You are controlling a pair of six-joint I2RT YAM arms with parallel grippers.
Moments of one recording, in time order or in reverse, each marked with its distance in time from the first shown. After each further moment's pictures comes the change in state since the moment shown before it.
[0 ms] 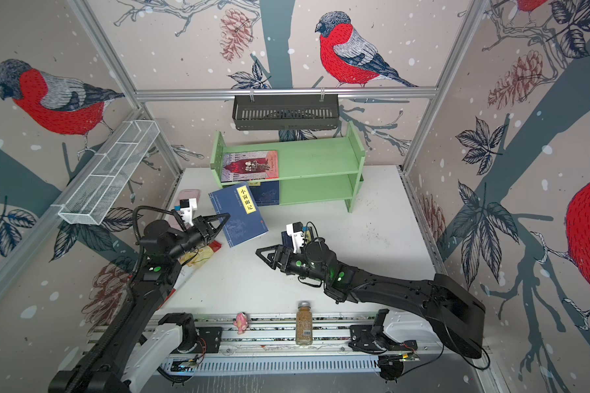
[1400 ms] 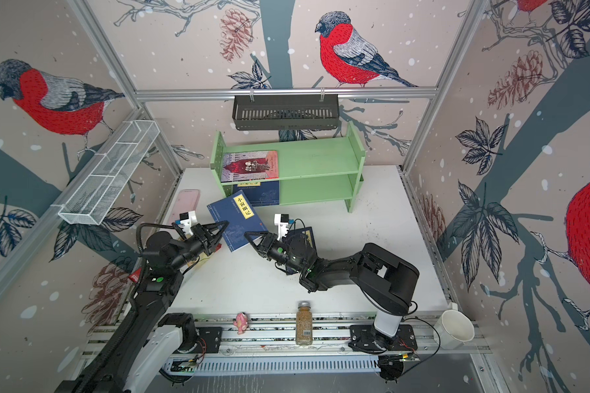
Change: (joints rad) left arm 0.000 -0.077 -0.122 0.041 -0.033 -0.242; right arm -0.029 0.464 0.133 0.590 0.051 0.203
